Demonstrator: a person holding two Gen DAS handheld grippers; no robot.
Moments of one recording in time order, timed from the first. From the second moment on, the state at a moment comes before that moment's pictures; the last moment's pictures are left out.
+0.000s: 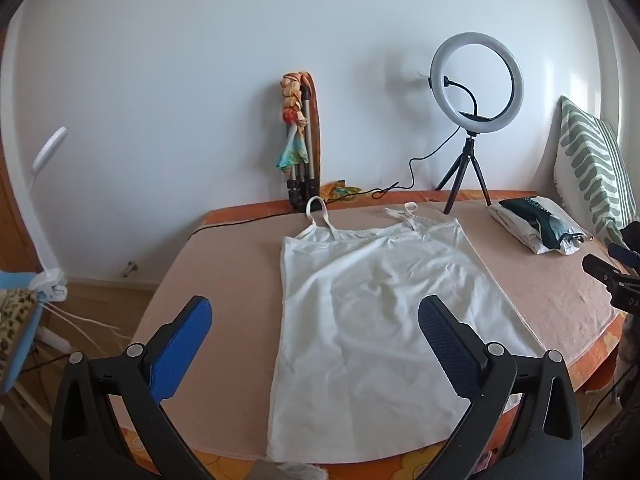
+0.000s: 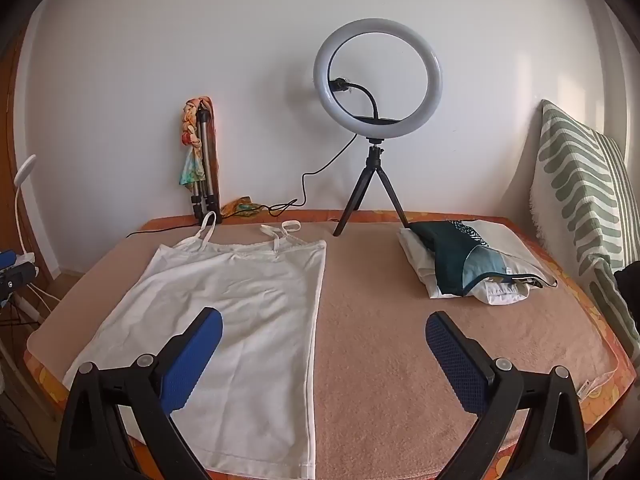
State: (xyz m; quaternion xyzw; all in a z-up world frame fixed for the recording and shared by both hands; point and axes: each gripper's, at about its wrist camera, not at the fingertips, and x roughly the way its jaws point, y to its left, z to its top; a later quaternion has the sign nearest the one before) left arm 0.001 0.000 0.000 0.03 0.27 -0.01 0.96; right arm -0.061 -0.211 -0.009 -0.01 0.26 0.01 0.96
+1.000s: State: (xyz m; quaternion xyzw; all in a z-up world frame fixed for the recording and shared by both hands) left arm -0.004 0.010 0.012 0.01 0.26 0.00 0.97; right arm -0.057 -0.216 -0.014 0.00 0.28 0.01 0.96
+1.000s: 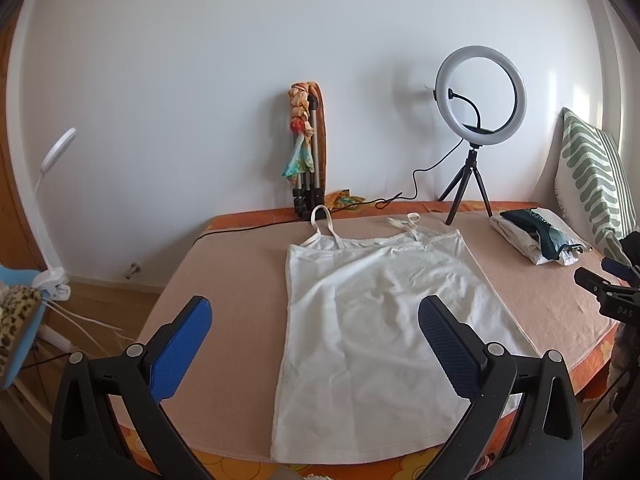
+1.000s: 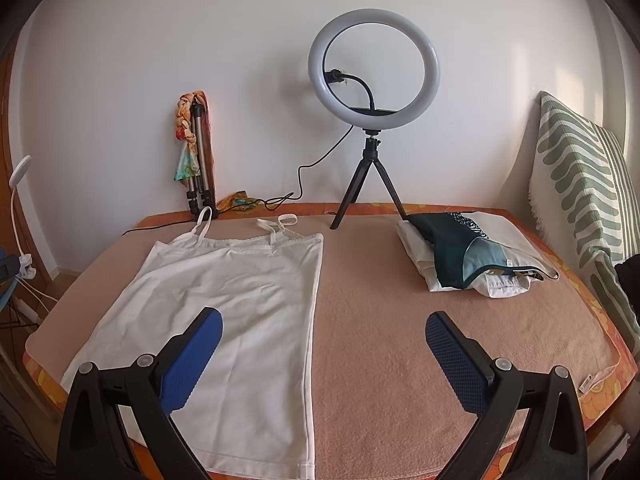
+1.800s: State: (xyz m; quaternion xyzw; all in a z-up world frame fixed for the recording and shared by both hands) left arm -0.010 0.007 0.013 0.02 0.25 0.00 0.97; right arm -0.055 -0.215 -0.015 0.00 0.28 0.01 0.96
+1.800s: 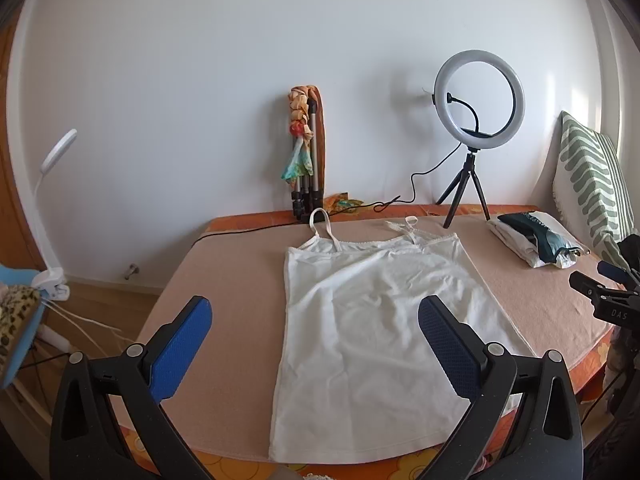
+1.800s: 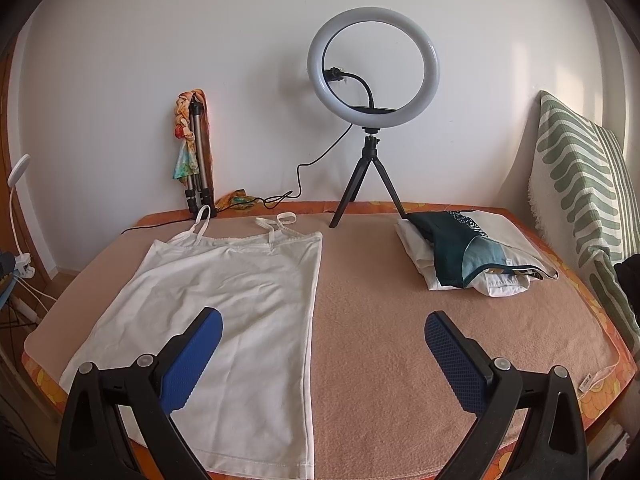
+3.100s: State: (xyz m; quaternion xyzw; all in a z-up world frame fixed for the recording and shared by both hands) left arm -0.012 0.018 0.007 0.02 0.25 0.00 0.97; right arm -0.047 -0.200 -0.015 -0.01 0.28 0.02 0.96
